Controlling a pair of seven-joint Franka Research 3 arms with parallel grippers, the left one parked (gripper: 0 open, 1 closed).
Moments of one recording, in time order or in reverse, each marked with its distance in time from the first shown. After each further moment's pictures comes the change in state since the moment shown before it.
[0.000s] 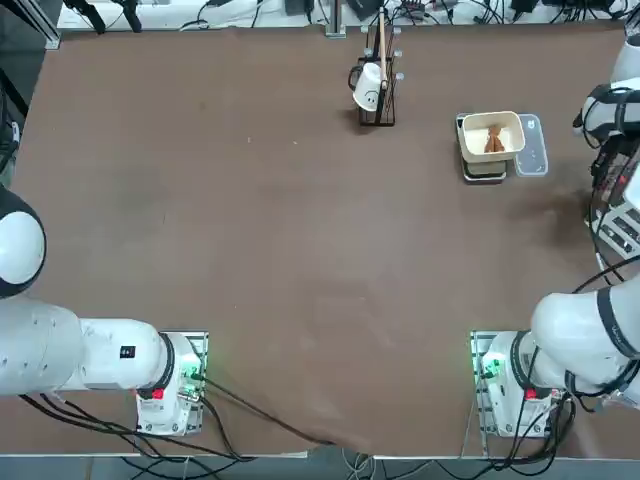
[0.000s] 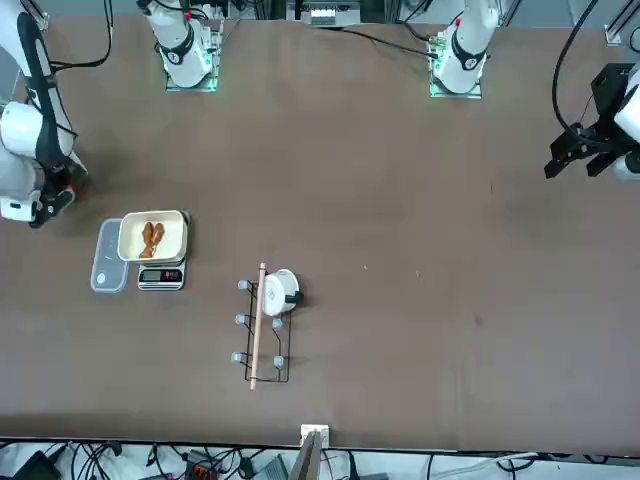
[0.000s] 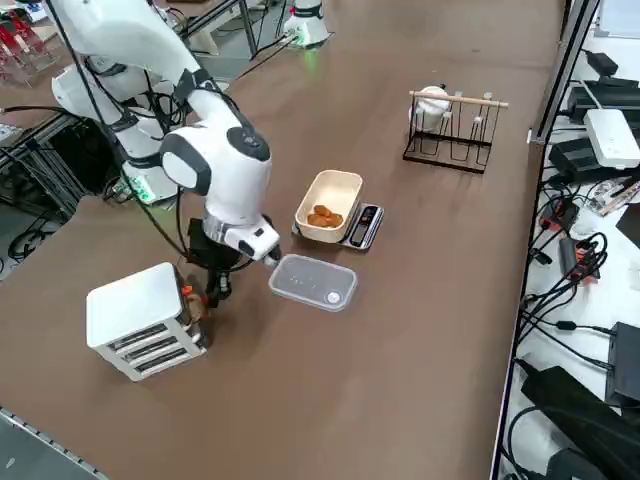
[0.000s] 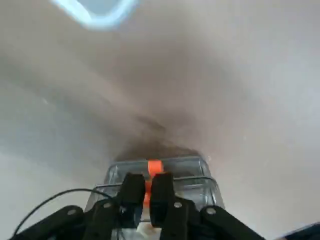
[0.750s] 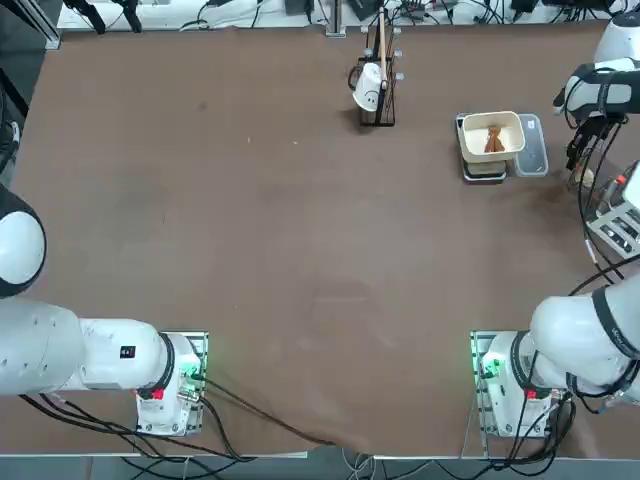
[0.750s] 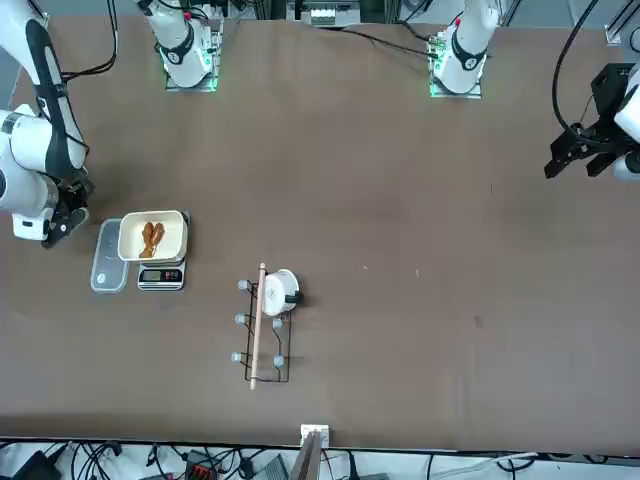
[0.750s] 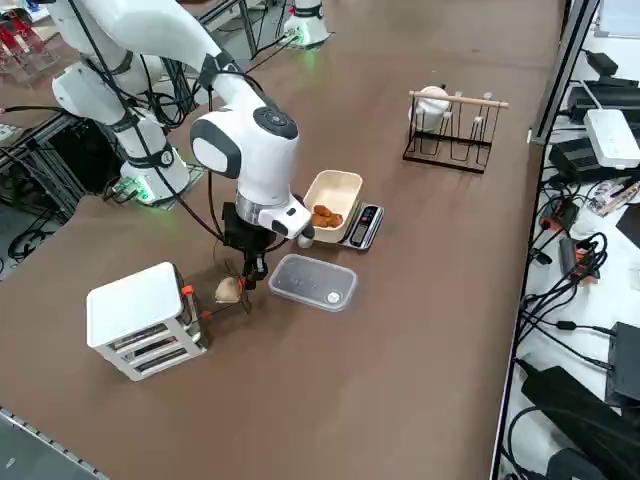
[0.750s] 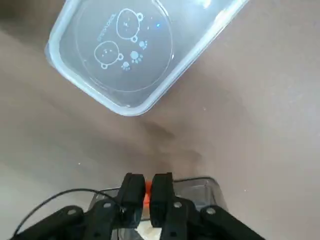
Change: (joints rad) arm 0.058 0.016 0.027 0.042 0.112 -0.001 0.009
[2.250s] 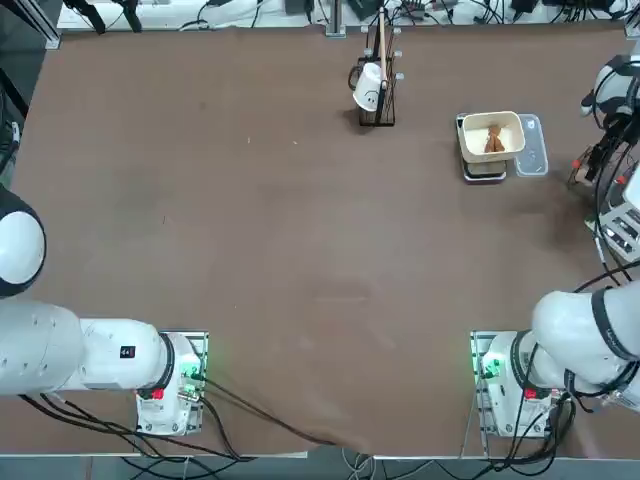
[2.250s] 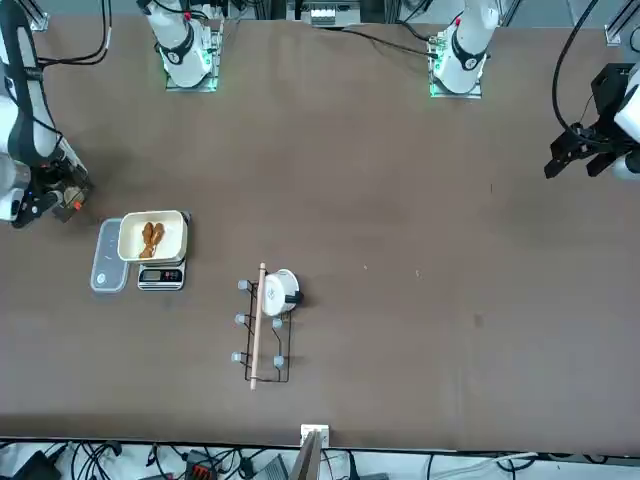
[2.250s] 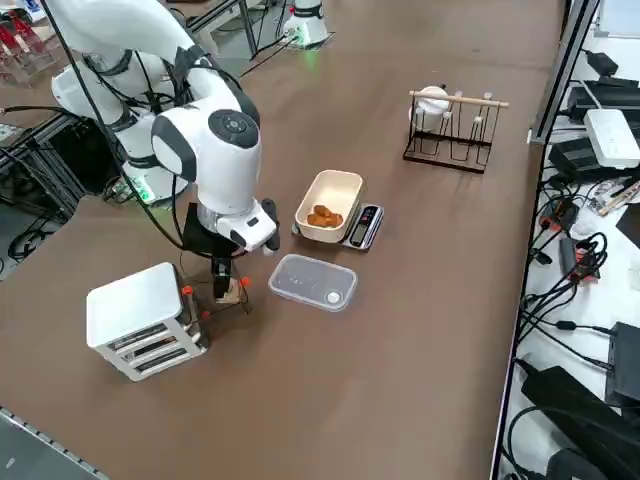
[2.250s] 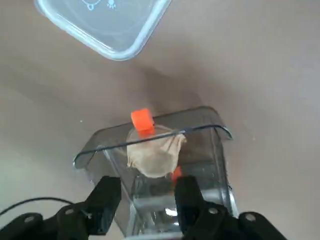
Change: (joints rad) arm -0.119 -0.058 0.011 -0.019 0.048 -0.061 -0.048
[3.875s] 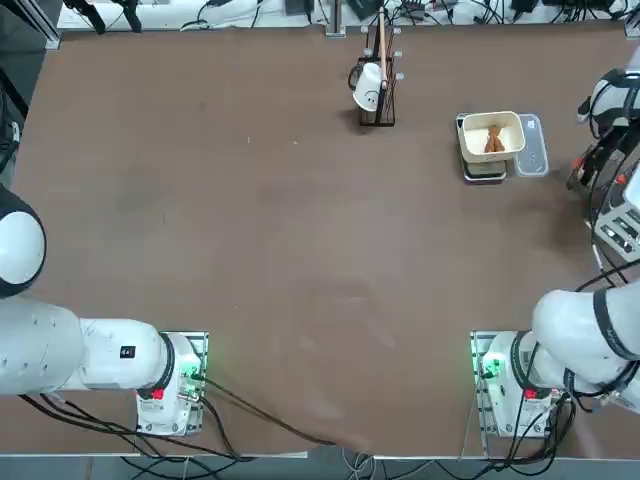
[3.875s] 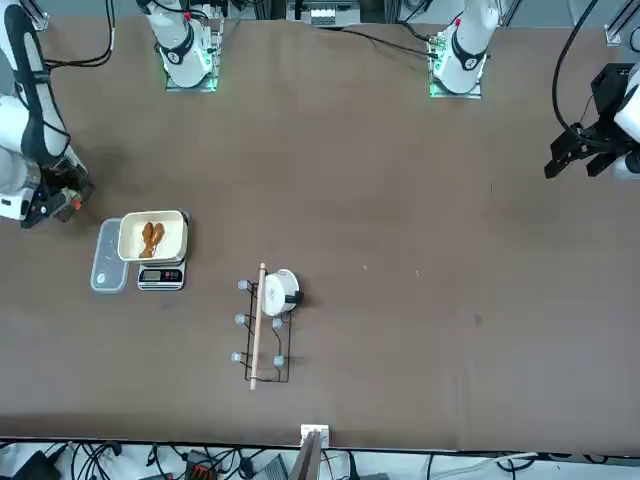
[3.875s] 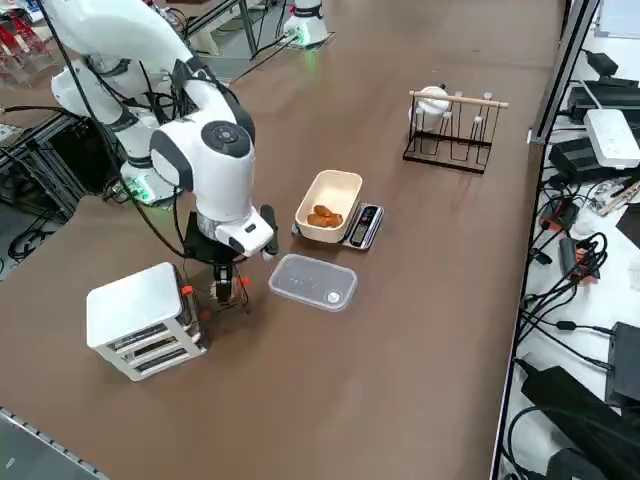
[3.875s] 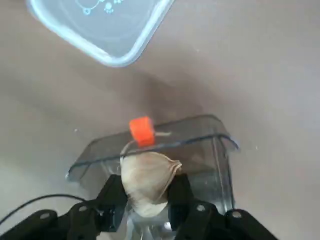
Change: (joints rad) arm -0.023 -0.014 0.014 -0.037 0.000 0.050 0.000
